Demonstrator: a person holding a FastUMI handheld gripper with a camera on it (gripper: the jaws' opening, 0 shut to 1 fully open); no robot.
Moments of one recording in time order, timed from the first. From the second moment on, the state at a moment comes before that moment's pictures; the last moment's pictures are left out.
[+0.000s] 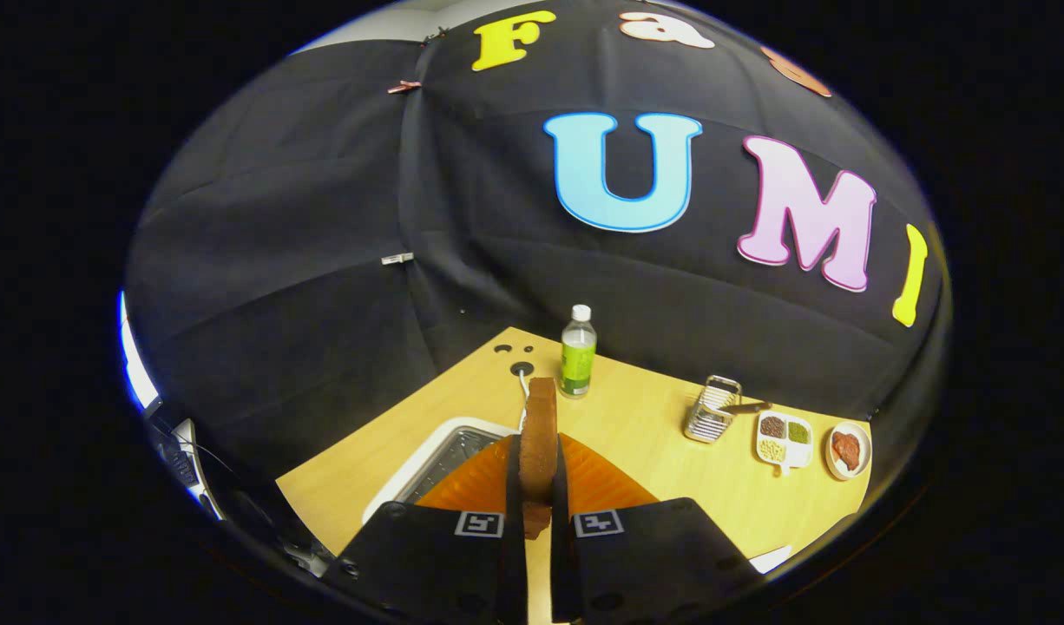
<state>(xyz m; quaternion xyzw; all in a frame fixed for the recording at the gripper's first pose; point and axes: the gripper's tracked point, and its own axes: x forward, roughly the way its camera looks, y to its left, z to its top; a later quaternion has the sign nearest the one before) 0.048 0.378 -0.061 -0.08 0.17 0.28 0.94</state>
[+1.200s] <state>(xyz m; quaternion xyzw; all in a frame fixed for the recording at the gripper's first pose) 0.068 0.211 -0.233 0.08 0.31 0.21 0.92</state>
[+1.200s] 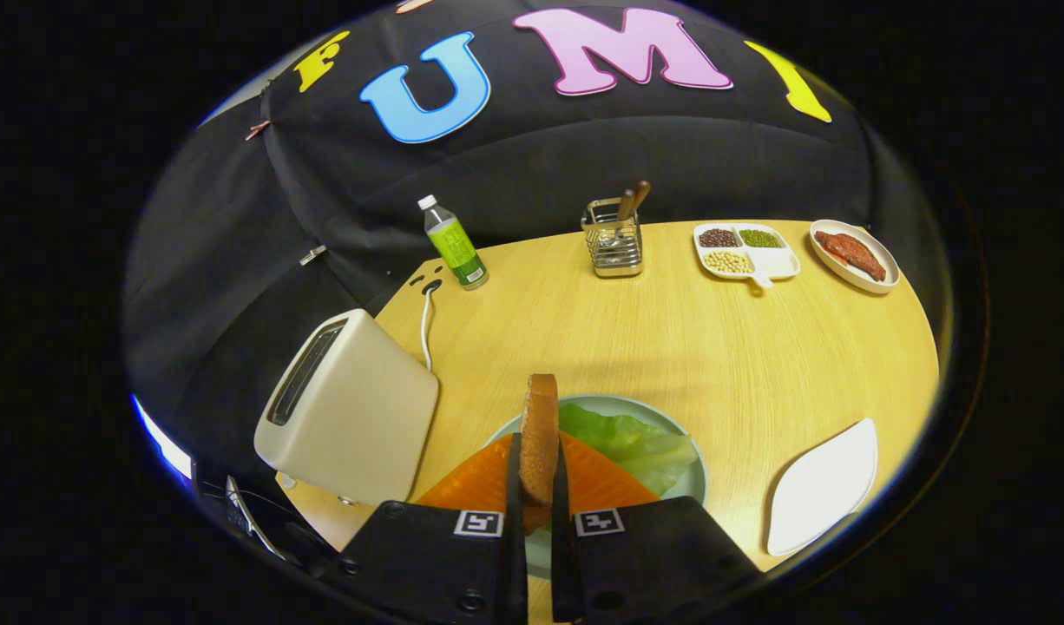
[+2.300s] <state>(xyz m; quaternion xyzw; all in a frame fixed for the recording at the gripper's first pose) 0.043 0.101 -0.131 -0.03 0.17 0.21 0.96</state>
